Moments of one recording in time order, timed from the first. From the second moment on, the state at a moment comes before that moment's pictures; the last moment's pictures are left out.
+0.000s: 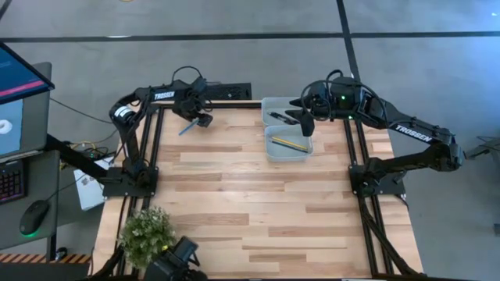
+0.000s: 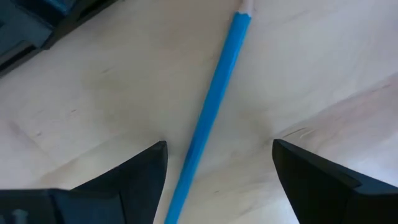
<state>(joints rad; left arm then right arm) 0.97 1.93 1.24 -0.83 0.07 -0.09 -0.40 1.11 1.21 -0.47 -0.10 0.13</state>
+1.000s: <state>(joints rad) 0.89 1.93 1.24 -0.82 -0.09 -0.11 -0.40 1.11 1.21 -0.47 -0.10 0.12</state>
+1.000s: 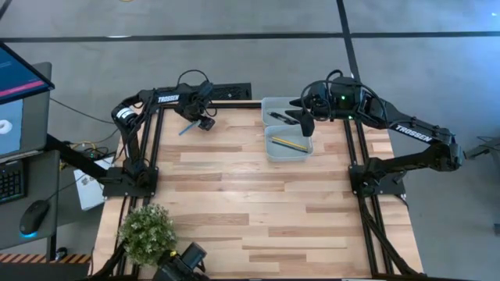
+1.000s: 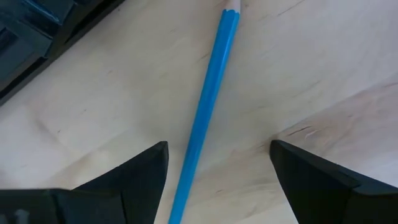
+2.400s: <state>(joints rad) 0.88 1.92 1.16 -0.74 -0.02 -0.09 -0.40 1.11 1.21 -0.47 -0.10 0.12</state>
